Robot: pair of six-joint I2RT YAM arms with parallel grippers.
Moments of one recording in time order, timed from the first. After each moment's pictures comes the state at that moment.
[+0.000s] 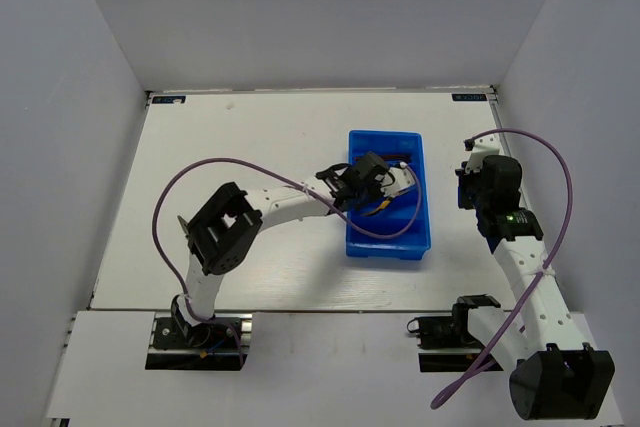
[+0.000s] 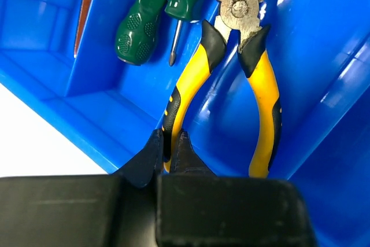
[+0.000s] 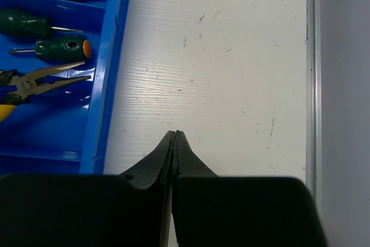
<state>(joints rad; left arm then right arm) -0.96 2.01 1.50 -0.28 -0.19 0.42 0.07 0.88 0.74 -0.42 0.05 -0.14</state>
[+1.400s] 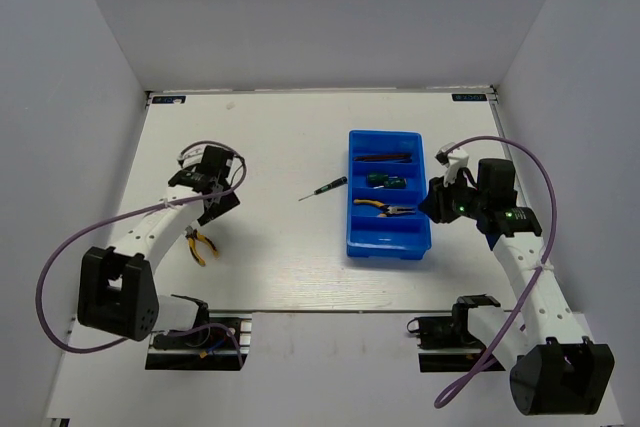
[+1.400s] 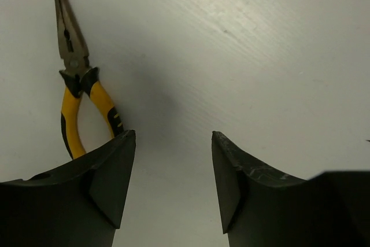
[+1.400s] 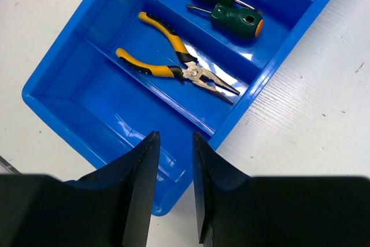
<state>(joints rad) -0.28 1.33 0.93 -0.73 -0.40 -0.75 0.07 0.91 0.75 -0.56 -0.54 -0.24</state>
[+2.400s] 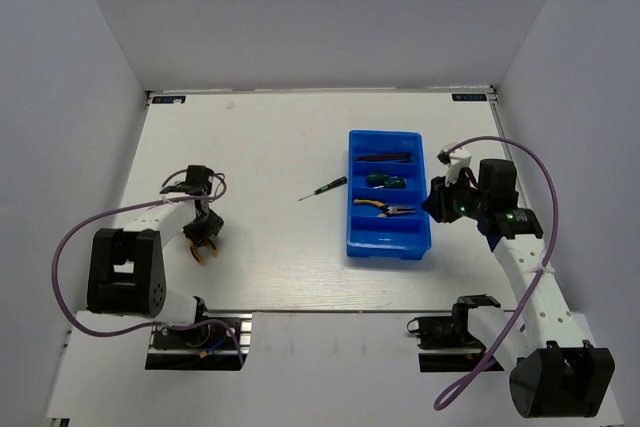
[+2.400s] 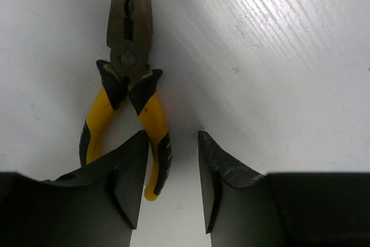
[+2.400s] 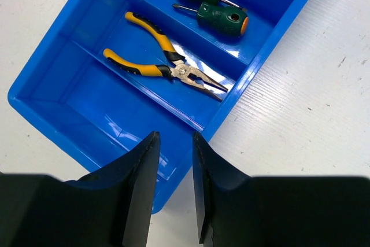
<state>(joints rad) -0.06 1.43 0.73 -0.64 -0.30 -0.86 0.07 0.90 0.75 -0.56 -0.49 -0.25</state>
